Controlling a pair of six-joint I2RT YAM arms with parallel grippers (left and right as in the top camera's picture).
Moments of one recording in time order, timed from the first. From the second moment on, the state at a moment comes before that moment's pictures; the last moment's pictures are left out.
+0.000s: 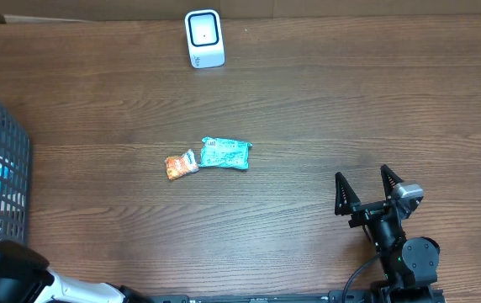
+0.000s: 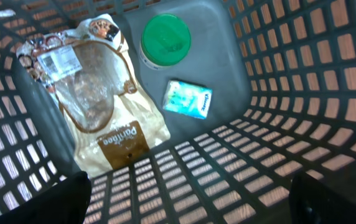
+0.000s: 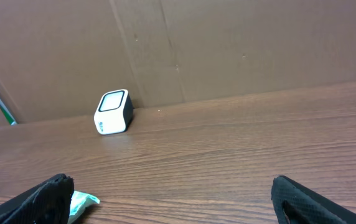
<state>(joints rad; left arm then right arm) 1.02 1.86 2.24 -1.53 0.11 -0.38 0.11 0.01 0.02 -0.02 -0.11 0.23</state>
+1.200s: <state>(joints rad) 0.87 2.16 2.23 -1.42 -0.03 -0.24 0.11 0.01 0.02 -0.02 -0.11 0.23</state>
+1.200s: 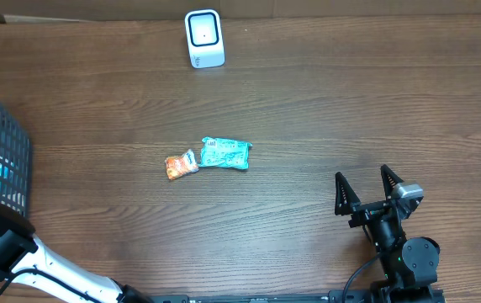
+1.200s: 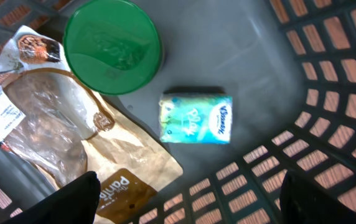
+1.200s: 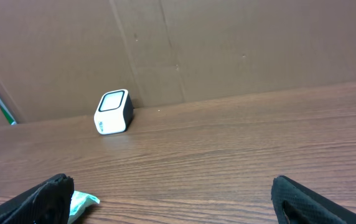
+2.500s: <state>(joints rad) 0.82 2.18 1.84 -1.10 -0.09 -0.26 0.11 0.01 0.02 -0.02 -0.11 0.23</state>
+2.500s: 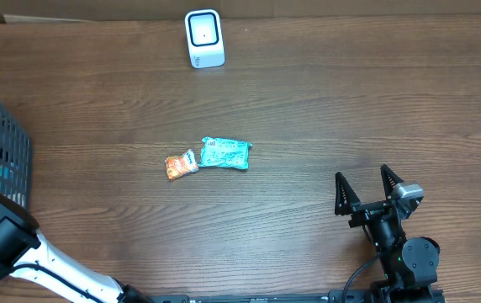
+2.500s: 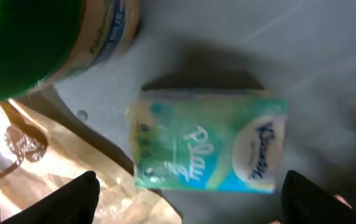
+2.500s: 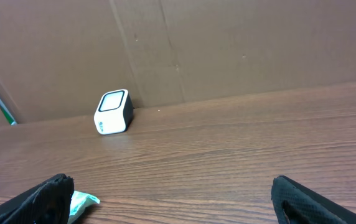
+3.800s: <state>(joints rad) 0.82 2.18 1.74 -1.06 -0.09 -0.24 0.11 0.01 0.02 -0.02 -0.11 0.23</state>
